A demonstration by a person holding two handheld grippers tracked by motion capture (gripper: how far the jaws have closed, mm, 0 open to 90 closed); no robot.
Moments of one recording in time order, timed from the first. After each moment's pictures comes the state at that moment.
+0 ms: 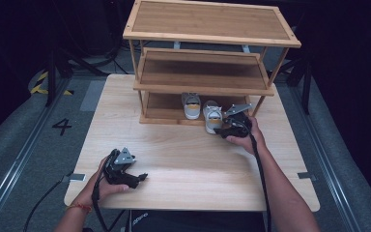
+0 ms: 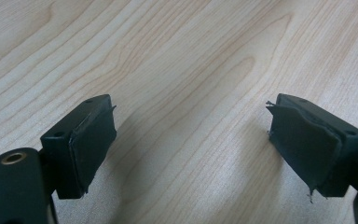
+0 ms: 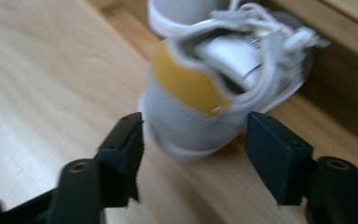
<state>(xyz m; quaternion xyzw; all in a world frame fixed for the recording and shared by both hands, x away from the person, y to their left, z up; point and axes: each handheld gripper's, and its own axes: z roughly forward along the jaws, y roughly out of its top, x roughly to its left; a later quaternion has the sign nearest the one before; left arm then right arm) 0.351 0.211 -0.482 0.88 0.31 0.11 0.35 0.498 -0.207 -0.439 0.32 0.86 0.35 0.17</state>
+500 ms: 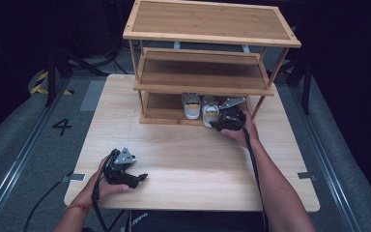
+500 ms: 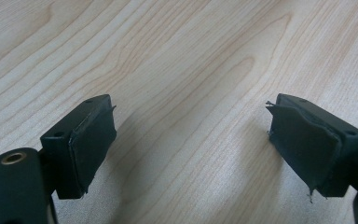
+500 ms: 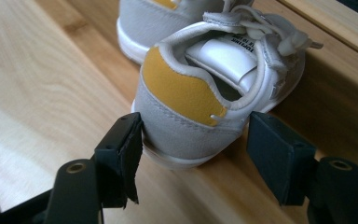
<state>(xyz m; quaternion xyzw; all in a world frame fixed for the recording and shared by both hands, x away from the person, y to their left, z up) 0.351 0.211 -0.482 0.88 0.31 0.11 0.35 0.528 -0.192 -0.444 0.33 0.86 0.34 0.19</state>
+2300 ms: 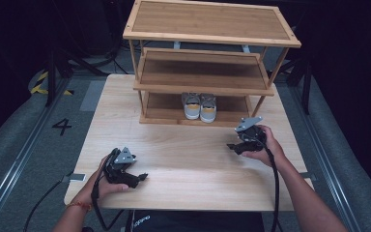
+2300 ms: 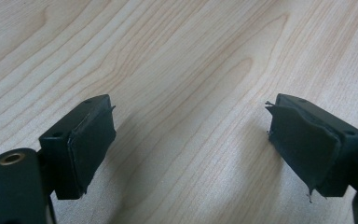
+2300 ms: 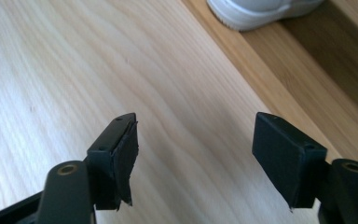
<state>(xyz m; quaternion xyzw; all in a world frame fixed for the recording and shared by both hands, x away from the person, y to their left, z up) 0.354 0.211 -0.482 0.88 0.30 0.11 0.35 0.442 -0.239 -0.429 0.26 0.91 0.27 0.19</state>
